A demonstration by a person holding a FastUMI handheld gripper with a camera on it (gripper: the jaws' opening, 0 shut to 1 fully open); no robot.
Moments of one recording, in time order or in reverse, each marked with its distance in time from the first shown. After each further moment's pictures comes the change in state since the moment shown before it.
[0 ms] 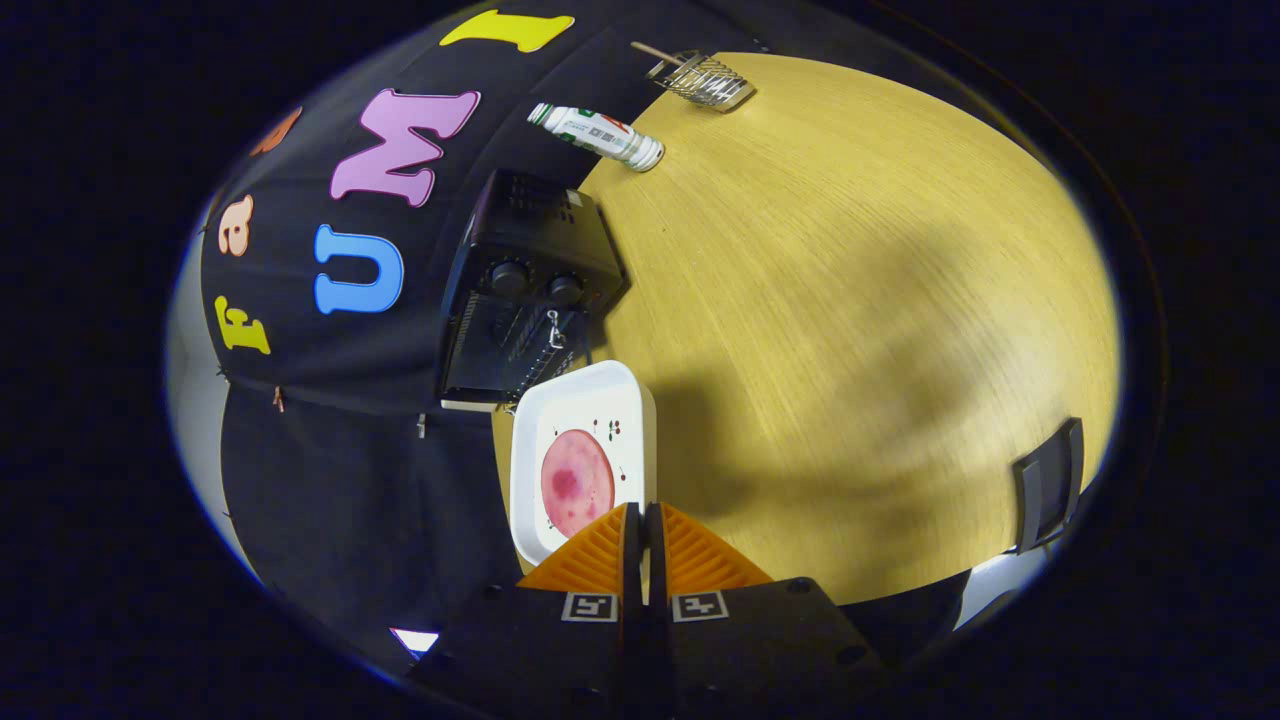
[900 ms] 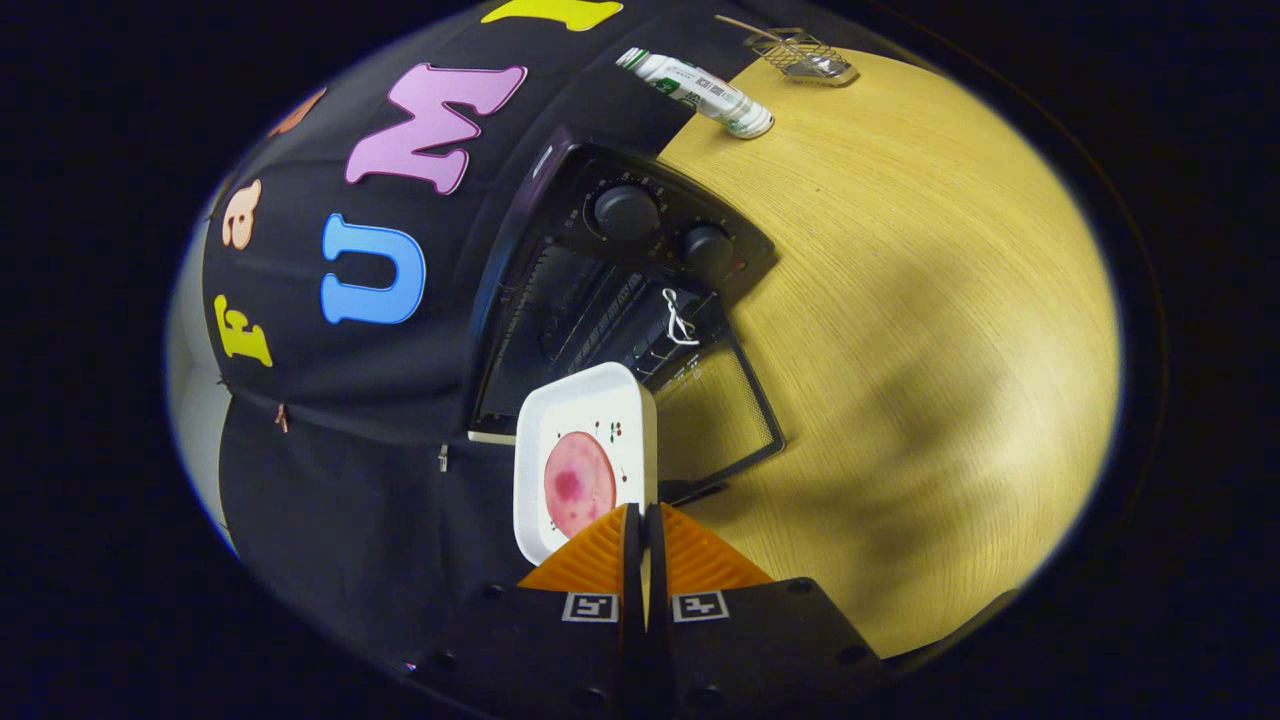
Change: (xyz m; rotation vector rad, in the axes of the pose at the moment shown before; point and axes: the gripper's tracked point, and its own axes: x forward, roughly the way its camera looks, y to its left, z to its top) arm 0.156 0.111 -0.001 0.017 -0.114 0.040
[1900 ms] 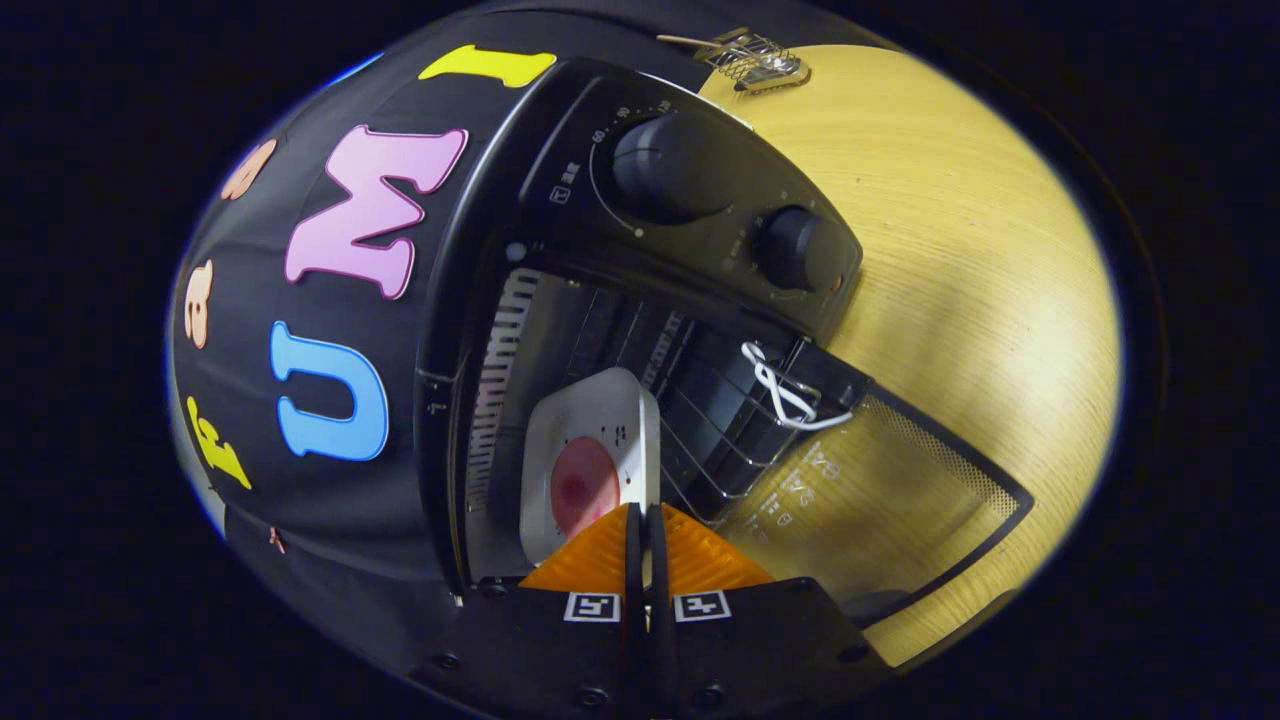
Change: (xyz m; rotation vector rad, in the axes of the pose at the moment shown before) arm 0.128 0.044 0.073 0.240 -0.374 -0.048
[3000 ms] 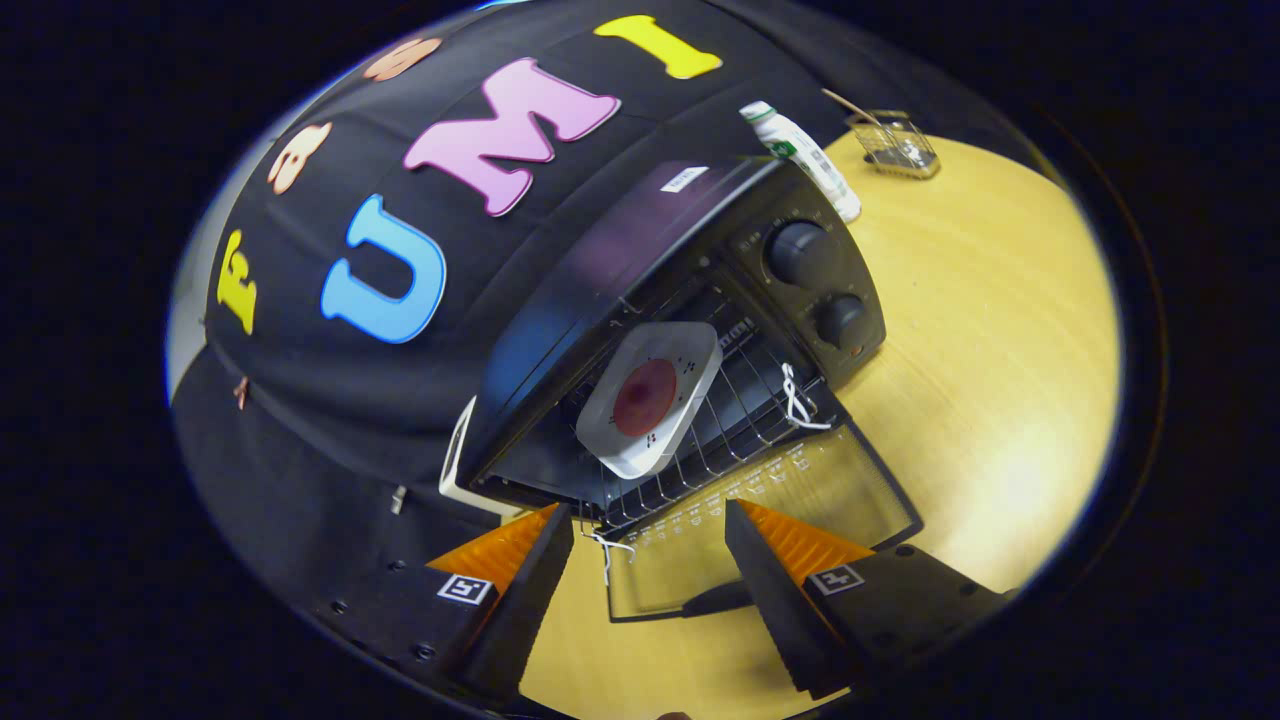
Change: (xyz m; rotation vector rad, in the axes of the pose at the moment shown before) arm -0.086 0.012 -0.024 -0.504 0.056 0.074
